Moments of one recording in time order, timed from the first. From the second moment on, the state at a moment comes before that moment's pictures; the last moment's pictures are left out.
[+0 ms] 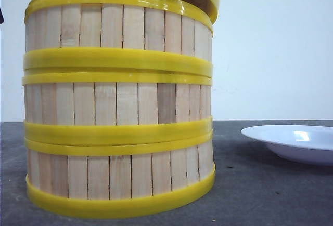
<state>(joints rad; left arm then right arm) 0.00 1.10 1.17 -0.91 0.25 0.02 0.84 1.72 1.94 -1.15 -0.18 -0.08</state>
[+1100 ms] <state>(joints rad) 0.00 1.10 1.17 -0.90 0.25 0.02 0.87 1.78 1.95 -1.16 -0.14 -0.09</state>
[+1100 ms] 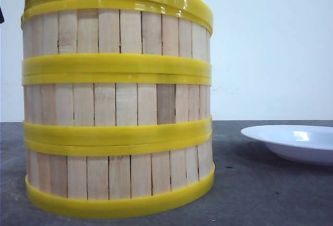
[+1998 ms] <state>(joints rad) 0.00 1.10 1.17 -0.90 0.25 0.03 0.88 1.78 1.95 -1.13 -0.11 -0.09</state>
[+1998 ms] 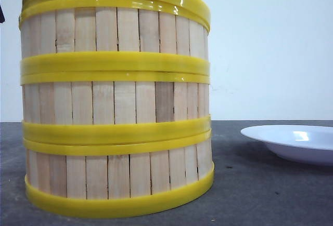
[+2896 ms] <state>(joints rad) 0.00 1.10 1.17 -0.90 0.25 0.03 0.89 1.78 1.95 -1.09 -0.16 -0.09</state>
